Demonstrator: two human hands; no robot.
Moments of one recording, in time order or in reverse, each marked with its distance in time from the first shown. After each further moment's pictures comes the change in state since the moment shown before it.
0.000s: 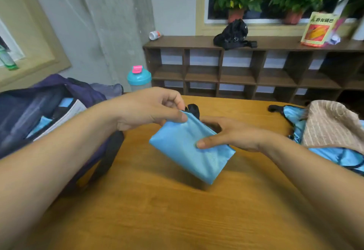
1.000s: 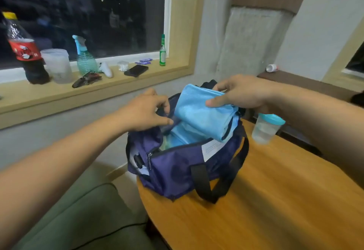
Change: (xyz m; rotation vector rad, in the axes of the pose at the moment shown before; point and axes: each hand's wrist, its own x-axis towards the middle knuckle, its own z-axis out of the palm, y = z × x) left_hand -0.265 -0.149 -0.198 0.659 0.768 -0.423; right_hand 0.232 -0.291 0.158 -0.605 -0.074 -0.148
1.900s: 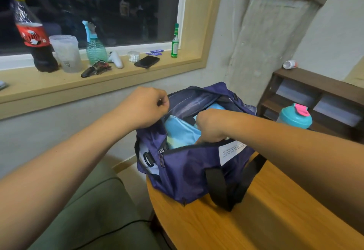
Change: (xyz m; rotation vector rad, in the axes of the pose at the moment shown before) left_hand -0.001 -0.030 0.001 0.022 0.153 -0.131; right_hand 0.066 -0.024 0.116 -0.799 -0.278 -0.045
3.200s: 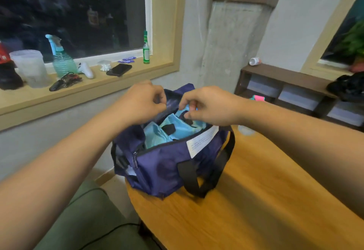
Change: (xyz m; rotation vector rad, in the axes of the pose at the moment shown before) left_hand 0.011 0.067 -0.006 -0.010 -0.025 0.171; right_hand -0.072 0.069 -0.008 0.332 0.450 -0.204
